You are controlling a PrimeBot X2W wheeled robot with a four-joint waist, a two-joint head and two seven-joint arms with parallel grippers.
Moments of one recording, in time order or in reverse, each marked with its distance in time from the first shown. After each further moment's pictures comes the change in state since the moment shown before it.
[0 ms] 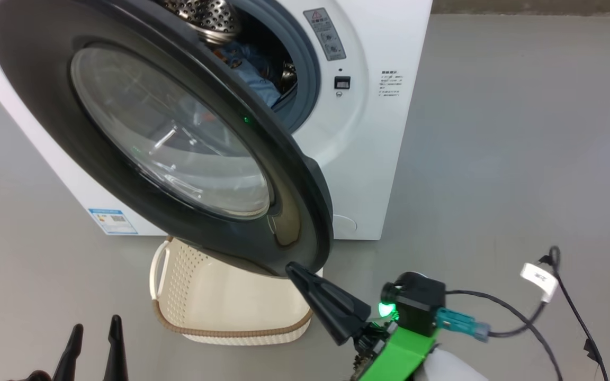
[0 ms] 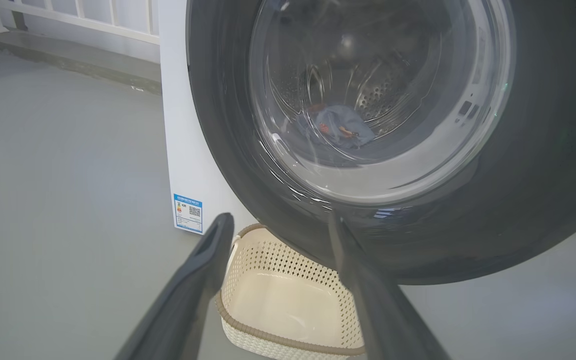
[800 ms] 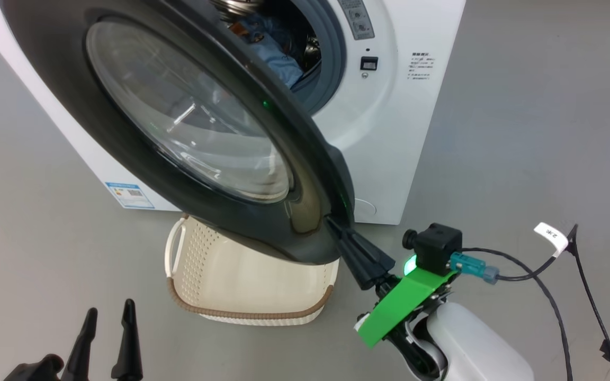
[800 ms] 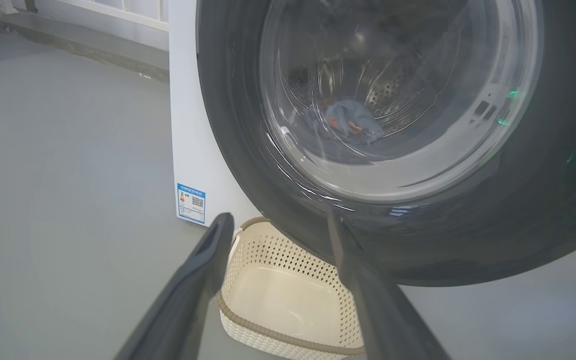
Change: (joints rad) left arm -0.051 -0.023 -0.024 0.014 -0.014 0.000 0.000; right arm -0.132 0.058 -0.128 0.289 0.034 0.000 0.000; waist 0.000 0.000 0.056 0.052
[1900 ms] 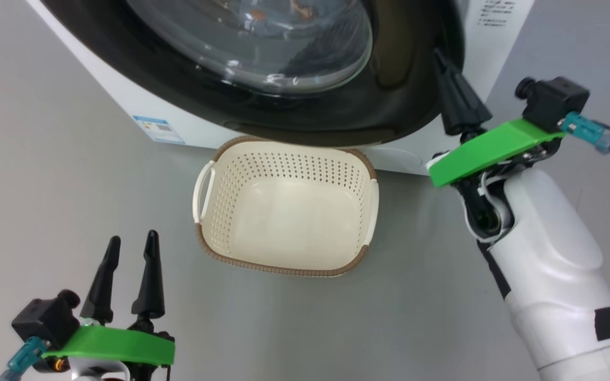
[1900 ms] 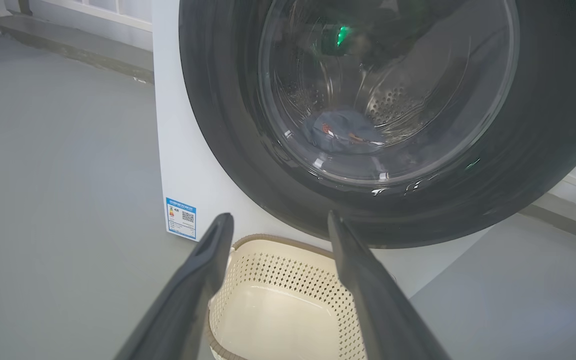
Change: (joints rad) left arm -0.177 -0.008 -0.091 -0.022 -0.050 0.000 -0.004; right arm -0.338 -0.002 -0.382 0.162 -0.071 0.000 0.000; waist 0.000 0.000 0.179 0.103
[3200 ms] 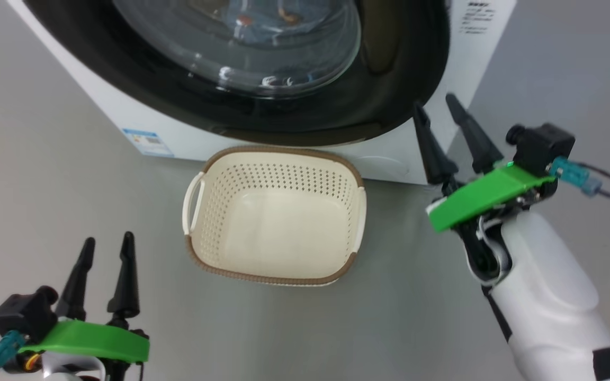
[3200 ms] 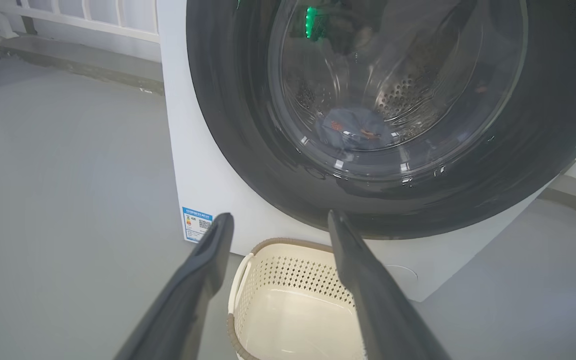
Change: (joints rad) left arm -0.033 0.058 0.010 0.066 0.005 0.000 0.000; right arm 0.100 -0.019 0.018 -0.034 -0.021 0.002 0.000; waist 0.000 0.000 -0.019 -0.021
